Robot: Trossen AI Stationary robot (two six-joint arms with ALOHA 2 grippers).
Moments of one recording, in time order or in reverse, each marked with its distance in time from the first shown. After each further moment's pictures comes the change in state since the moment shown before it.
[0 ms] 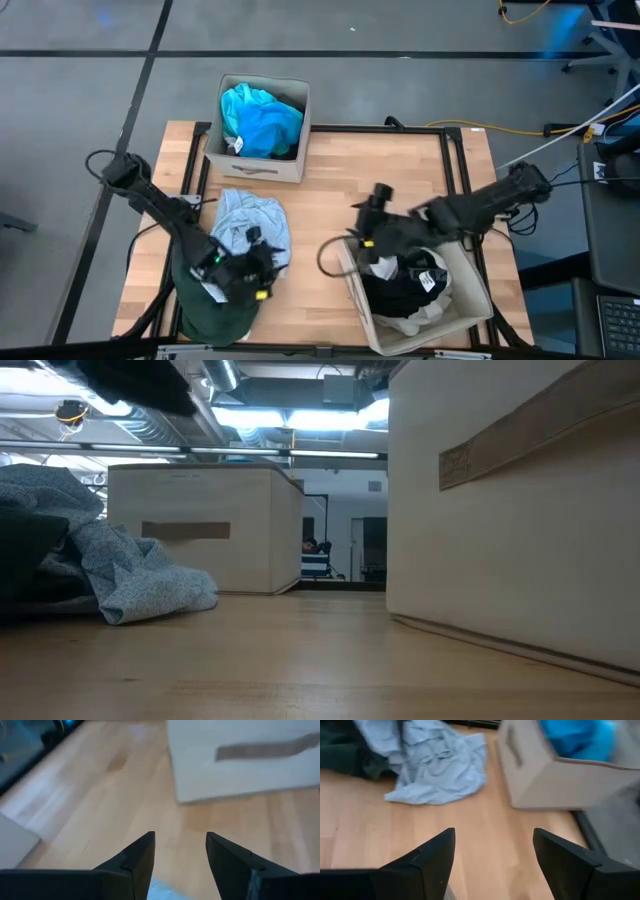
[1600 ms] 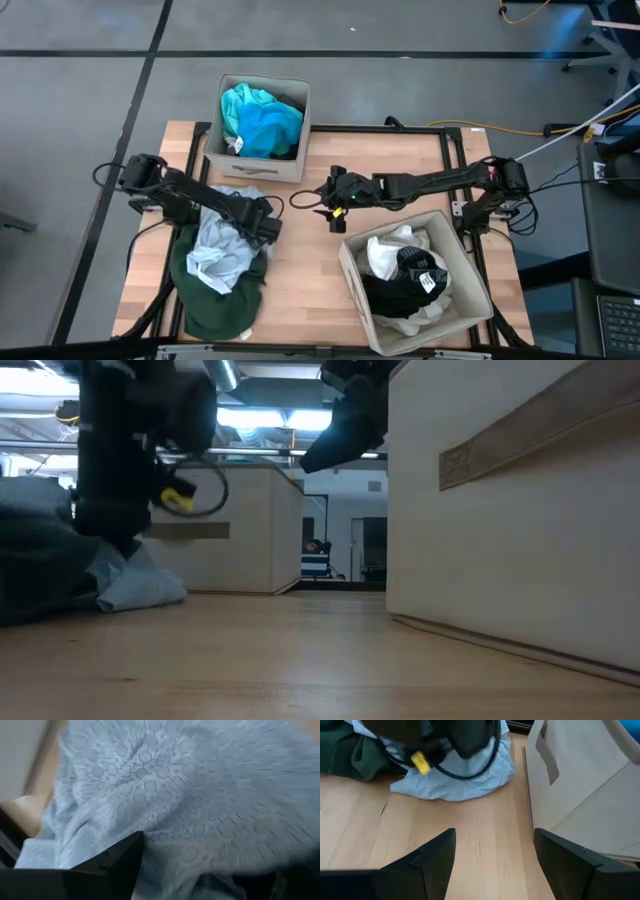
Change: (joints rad) left arm 0.525 0.130 -0.046 -0.707 0.566 -0.246; right arm -0.421 0.139 -0.359 0.773 -0.519 -0.446
